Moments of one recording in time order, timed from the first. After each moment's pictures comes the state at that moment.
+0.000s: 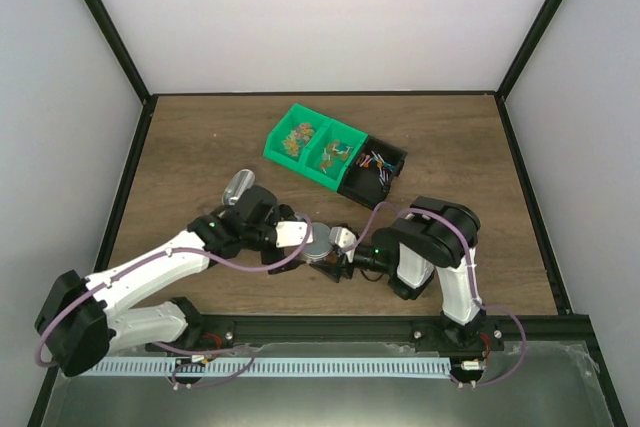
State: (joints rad) left arm -0.76 1.13 0.71 -0.45 0.30 0.65; right arm 0.82 2.01 0.25 1.53 -0.45 -0.19
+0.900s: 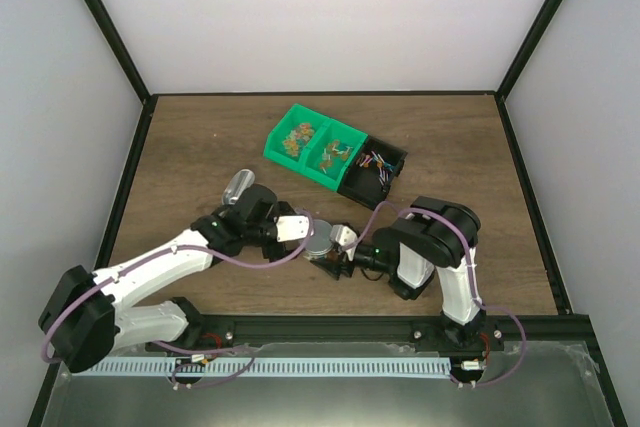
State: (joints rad) left arm -0.77 1.17 0.69 -0.34 0.21 0.64; right arm 0.82 2.00 0.25 1.53 -0.42 -0.19
